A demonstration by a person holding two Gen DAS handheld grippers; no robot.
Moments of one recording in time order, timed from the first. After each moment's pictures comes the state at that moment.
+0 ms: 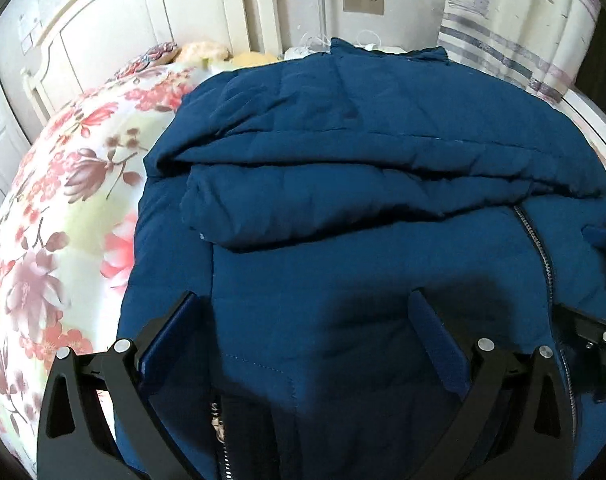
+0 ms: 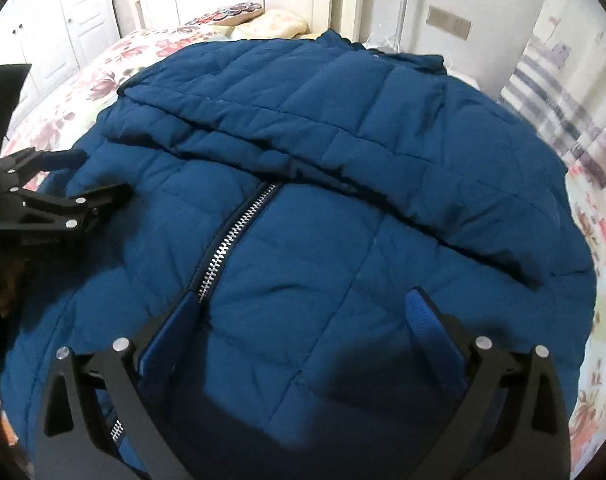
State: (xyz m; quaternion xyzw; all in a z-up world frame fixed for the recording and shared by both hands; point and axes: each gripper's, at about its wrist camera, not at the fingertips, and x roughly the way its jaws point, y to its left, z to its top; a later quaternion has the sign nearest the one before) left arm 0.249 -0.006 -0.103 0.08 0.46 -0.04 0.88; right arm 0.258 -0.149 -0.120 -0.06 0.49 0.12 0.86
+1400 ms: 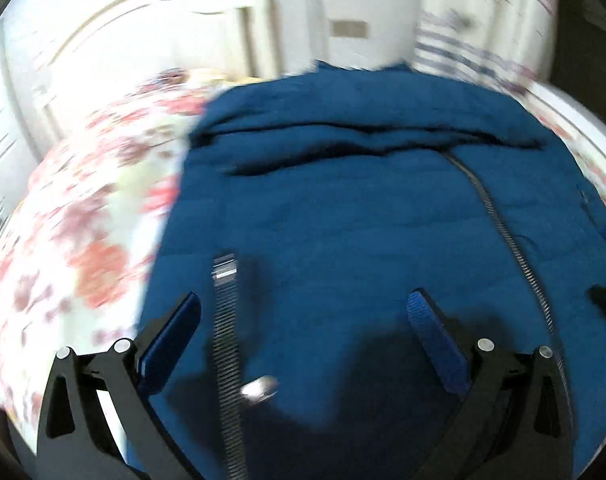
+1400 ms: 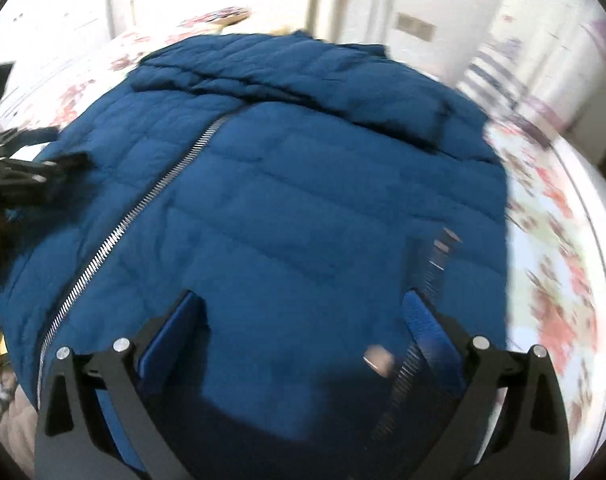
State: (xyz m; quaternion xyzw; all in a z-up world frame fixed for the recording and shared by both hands) left arm 0.135 0.013 -0.094 0.08 0.41 -0.05 0.91; right arm 0.111 -0.205 -0.101 -0.08 0.46 0.07 0.88
